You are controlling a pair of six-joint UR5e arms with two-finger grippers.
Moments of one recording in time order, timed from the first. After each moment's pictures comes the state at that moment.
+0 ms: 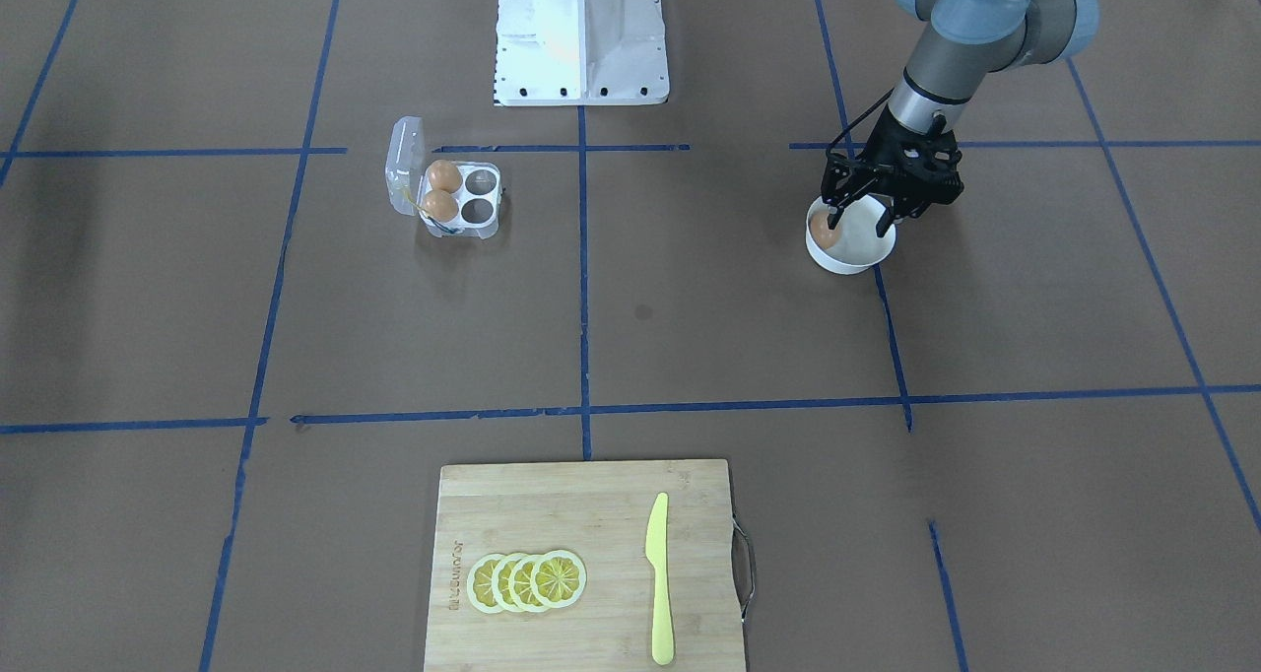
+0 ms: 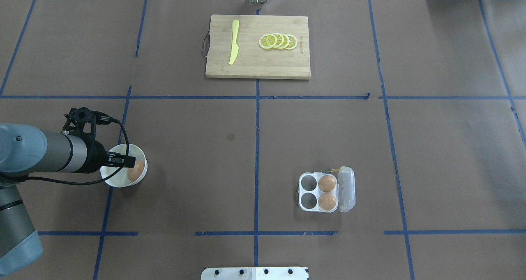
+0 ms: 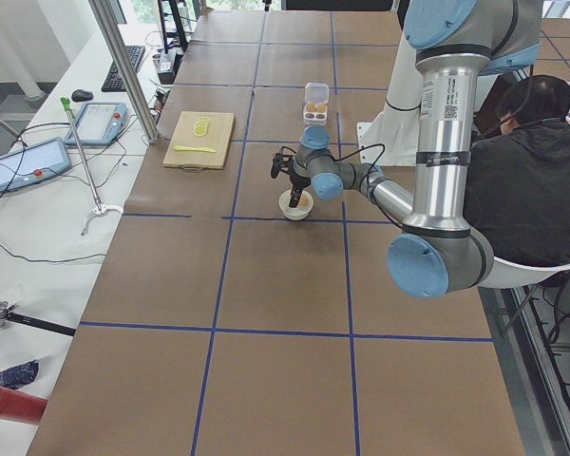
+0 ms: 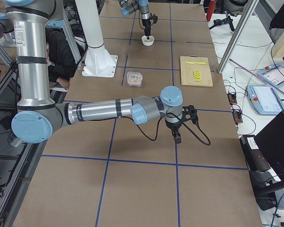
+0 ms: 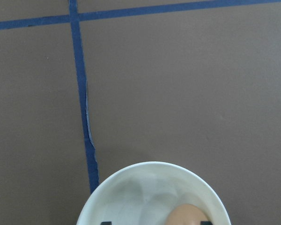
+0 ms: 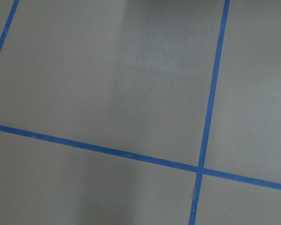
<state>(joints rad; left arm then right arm) -0.56 -1.59 -1.95 -2.08 -1.80 -1.06 1.47 -1.55 1.69 -1.33 2.31 0.14</state>
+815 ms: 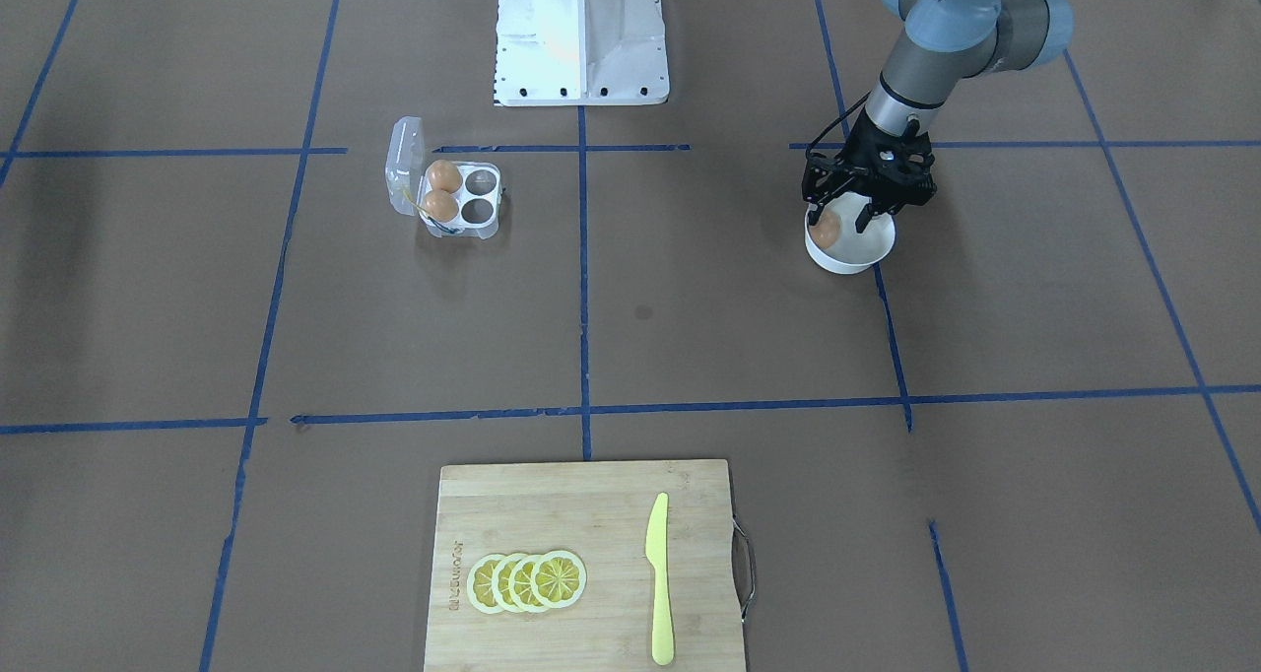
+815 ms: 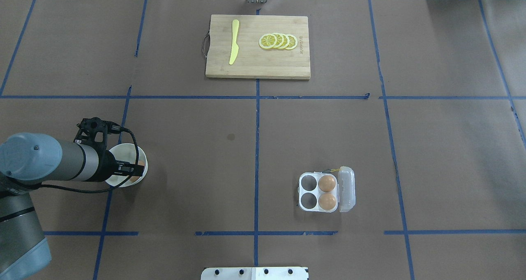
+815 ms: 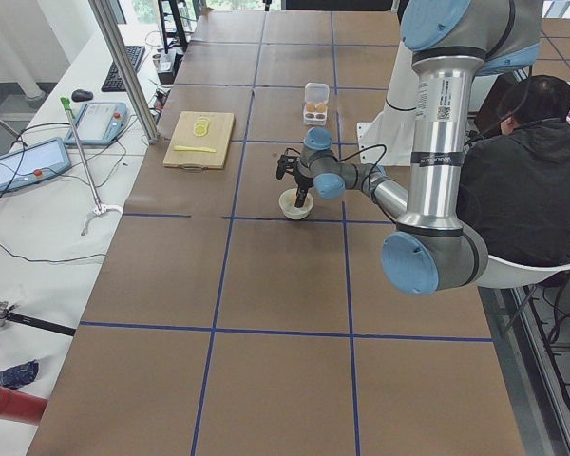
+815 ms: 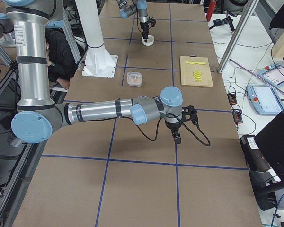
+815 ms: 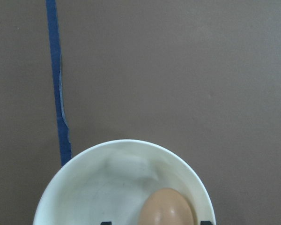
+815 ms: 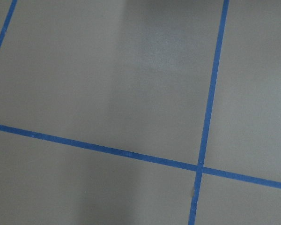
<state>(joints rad) -0.51 -1.61 -1.92 -2.08 -1.80 -1.09 1.47 -1.55 1.69 -1.33 2.31 0.15</state>
